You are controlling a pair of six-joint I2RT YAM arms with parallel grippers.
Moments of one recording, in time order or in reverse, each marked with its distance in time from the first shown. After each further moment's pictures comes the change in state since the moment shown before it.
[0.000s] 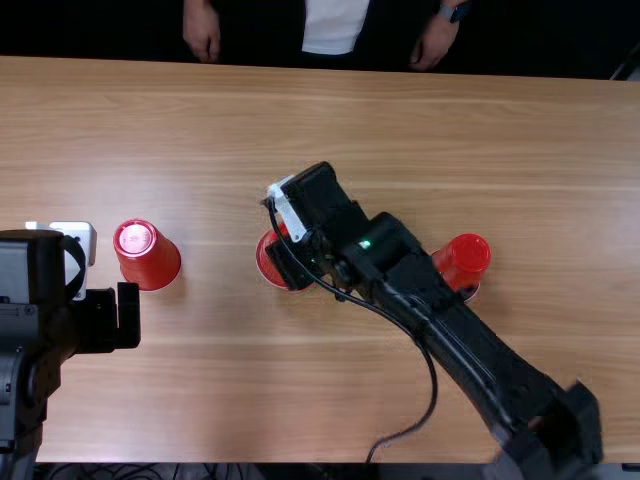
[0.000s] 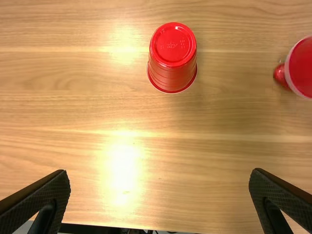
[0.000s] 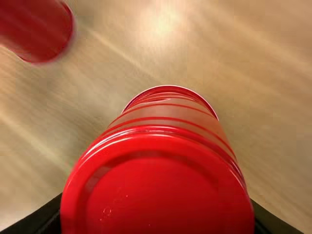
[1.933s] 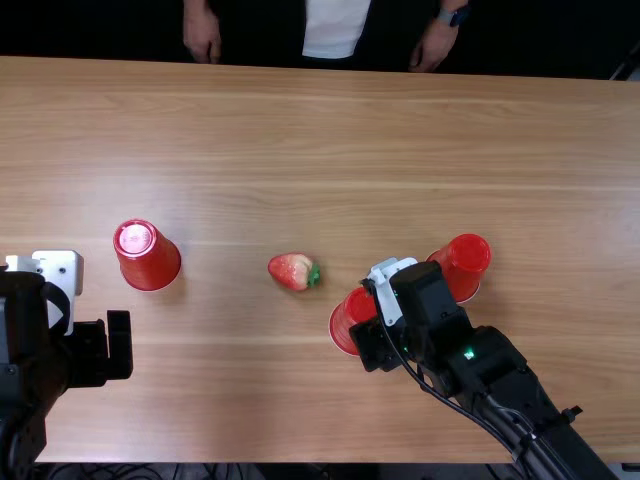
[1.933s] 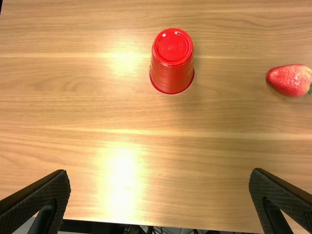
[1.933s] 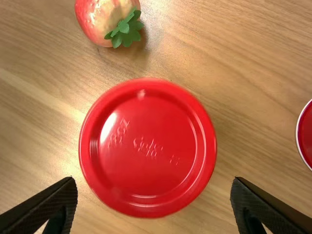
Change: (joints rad) left arm -0.002 -0.127 0.000 -0.043 0.000 -0.003; right arm -0.145 -0.517 -0.760 0.215 0.000 0.002
